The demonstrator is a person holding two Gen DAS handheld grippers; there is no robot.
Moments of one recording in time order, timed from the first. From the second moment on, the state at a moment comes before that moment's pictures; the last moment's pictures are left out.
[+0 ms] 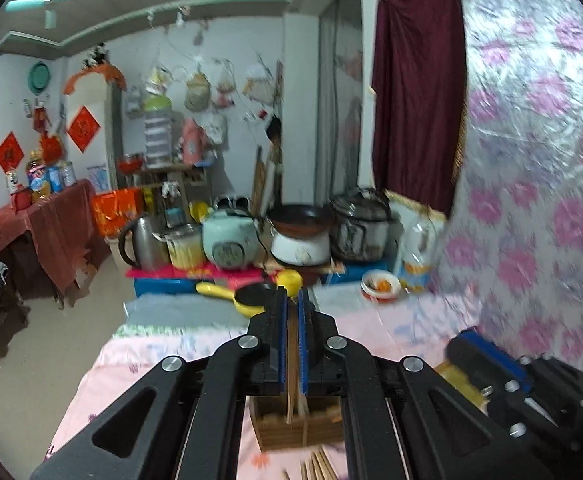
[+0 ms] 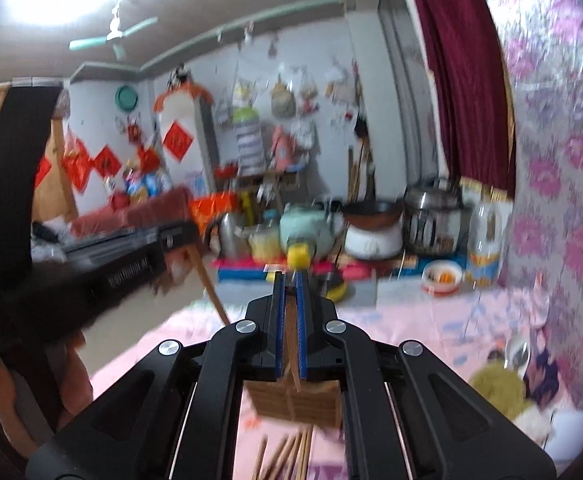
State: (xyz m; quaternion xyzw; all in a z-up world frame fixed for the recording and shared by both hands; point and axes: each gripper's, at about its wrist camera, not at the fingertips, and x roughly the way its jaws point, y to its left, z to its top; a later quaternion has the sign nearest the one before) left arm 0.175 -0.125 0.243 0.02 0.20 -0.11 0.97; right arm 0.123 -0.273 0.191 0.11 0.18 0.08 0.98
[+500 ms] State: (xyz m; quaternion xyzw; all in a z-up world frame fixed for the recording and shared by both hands) left arm 0.201 -0.081 0.158 -0.04 0.25 -0.09 0.96; right arm 0.155 -0.295 0.123 0.15 0.24 0.05 0.96
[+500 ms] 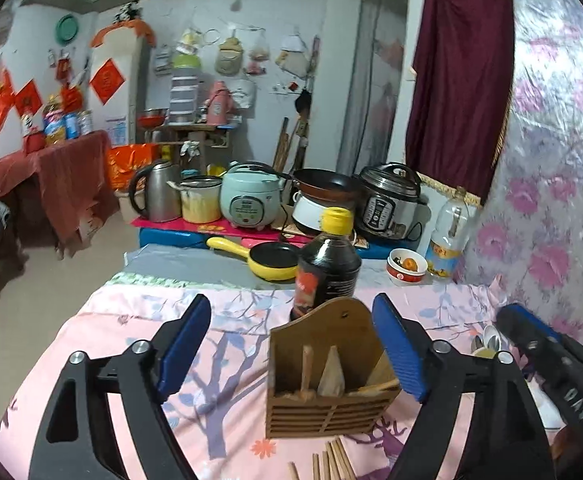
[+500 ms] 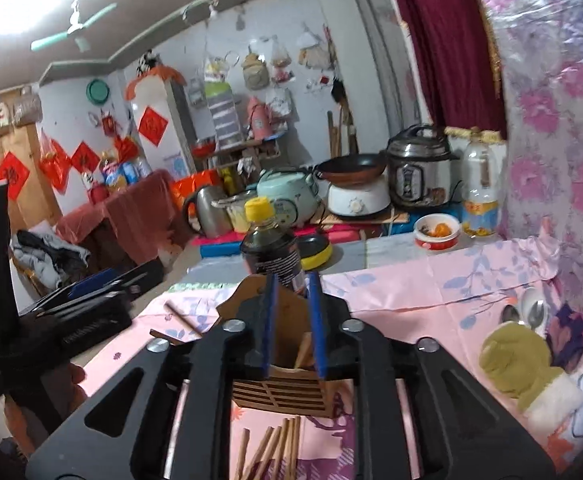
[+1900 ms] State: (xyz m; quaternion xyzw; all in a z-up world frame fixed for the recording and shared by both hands) left arm 0.035 -0.040 0.074 0.03 0.21 0.05 0.98; right arm 0.033 -0.245 -0.016 0.01 0.41 0.03 0.91
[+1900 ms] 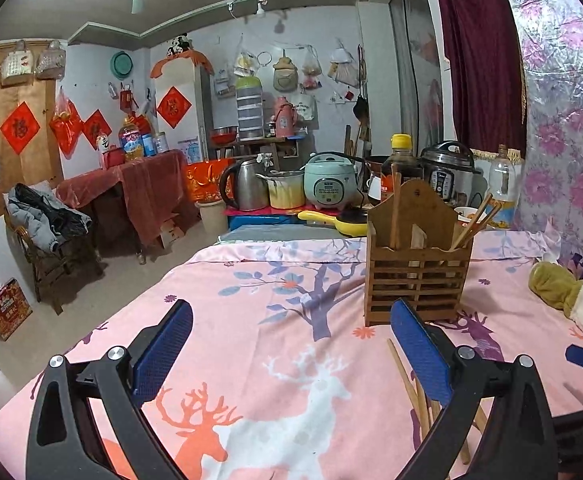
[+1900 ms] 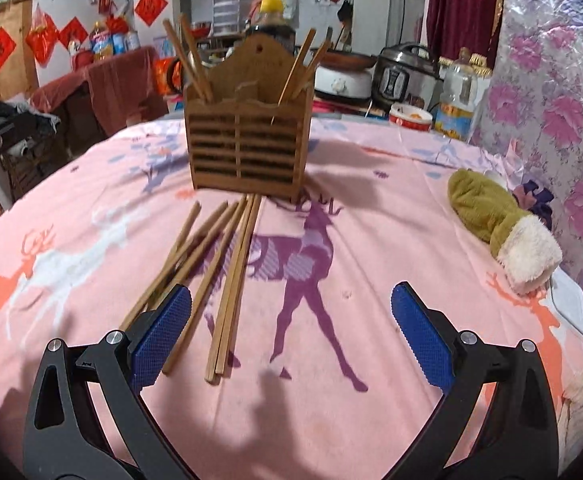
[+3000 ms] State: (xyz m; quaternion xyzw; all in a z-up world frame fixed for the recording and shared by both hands) left arm 0.097 -0.051 0.004 0.06 0.41 0.00 0.91; right arm 0.057 -0.269 -0.057 0.09 0.52 0.09 0.84
